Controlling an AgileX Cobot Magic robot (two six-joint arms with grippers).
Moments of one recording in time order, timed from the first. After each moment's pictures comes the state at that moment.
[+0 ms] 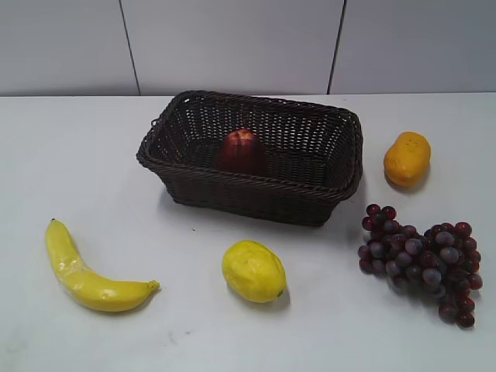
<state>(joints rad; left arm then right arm) 0.03 0.11 -0.57 -0.10 1.09 0.14 0.06 0.00 -0.50 0.00 1.04 -0.04</state>
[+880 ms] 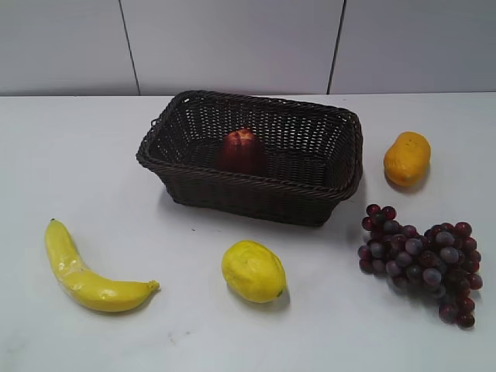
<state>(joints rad) 0.03 0.07 -0.48 -0.14 1.08 0.14 0.06 0.00 -0.50 0.00 1.04 -0.04</state>
